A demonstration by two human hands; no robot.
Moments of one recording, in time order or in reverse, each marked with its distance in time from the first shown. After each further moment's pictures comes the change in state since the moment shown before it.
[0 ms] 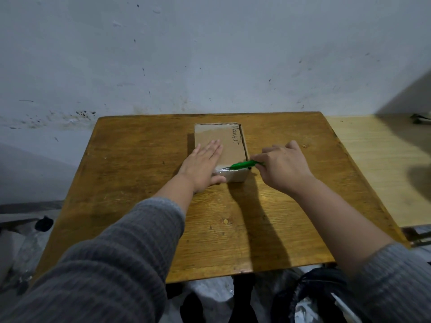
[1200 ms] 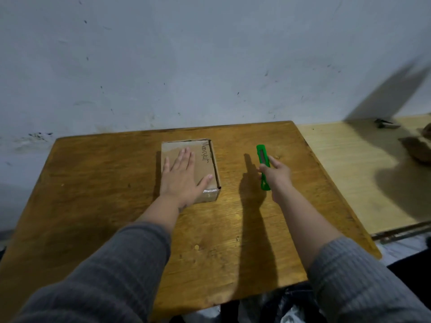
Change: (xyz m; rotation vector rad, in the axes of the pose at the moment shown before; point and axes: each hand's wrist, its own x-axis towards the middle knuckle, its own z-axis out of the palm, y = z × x) left_hand 0.035 0.025 0.004 -0.085 0.025 -0.257; right_hand 0.027 0.072 0.064 1.497 0.150 1.124
